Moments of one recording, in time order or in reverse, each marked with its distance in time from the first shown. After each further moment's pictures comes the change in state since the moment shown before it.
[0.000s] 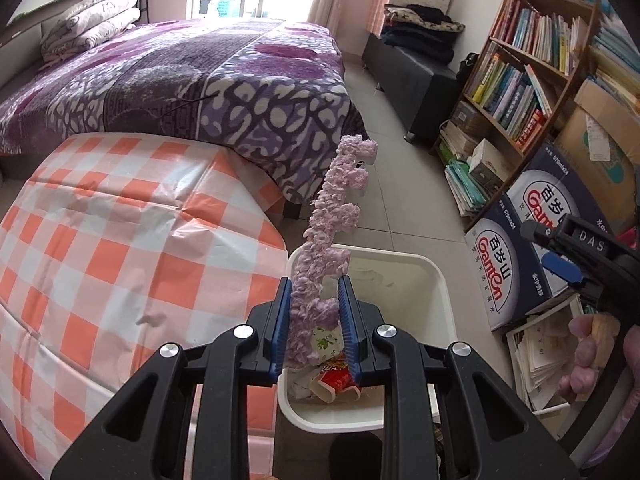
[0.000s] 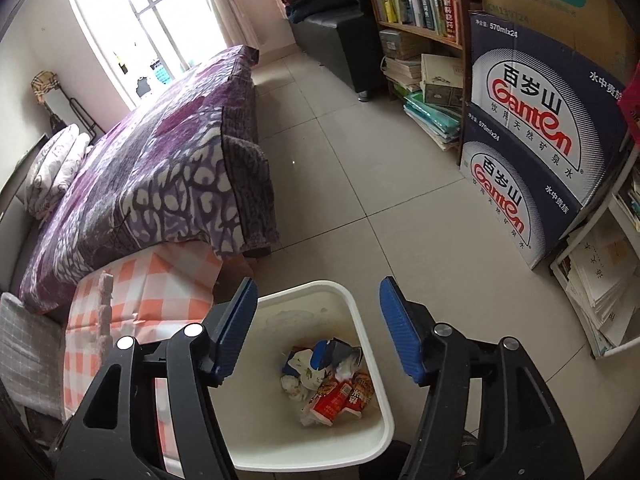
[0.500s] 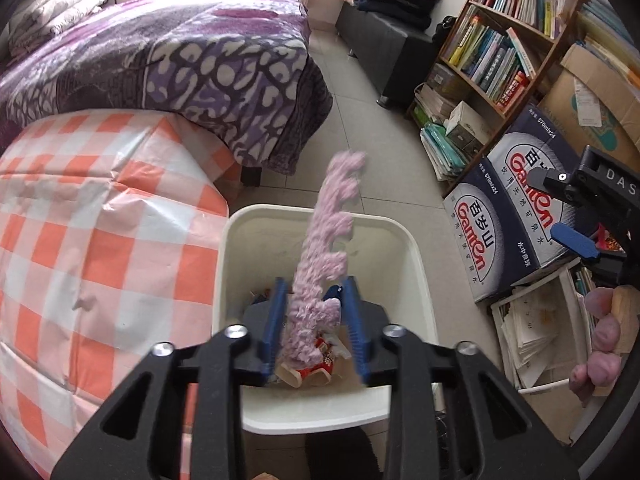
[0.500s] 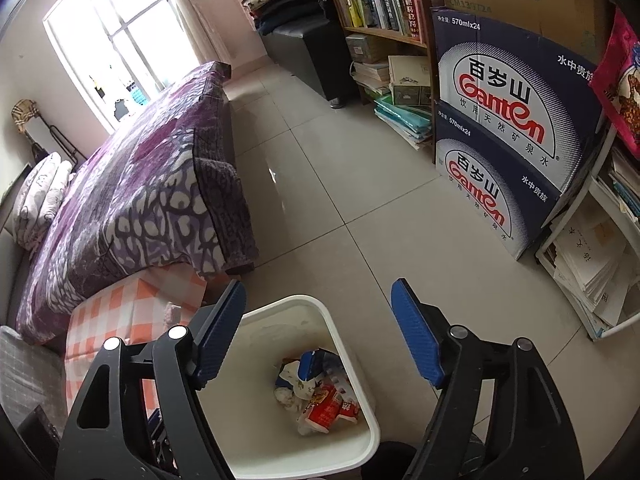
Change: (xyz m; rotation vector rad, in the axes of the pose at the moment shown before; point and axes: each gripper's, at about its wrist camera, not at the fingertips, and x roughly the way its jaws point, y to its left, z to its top) left arm 0.046 -0.033 -0.015 0.028 0.111 -0.091; right arm -0.002 -0.017 0.004 0.069 -0.020 -0.050
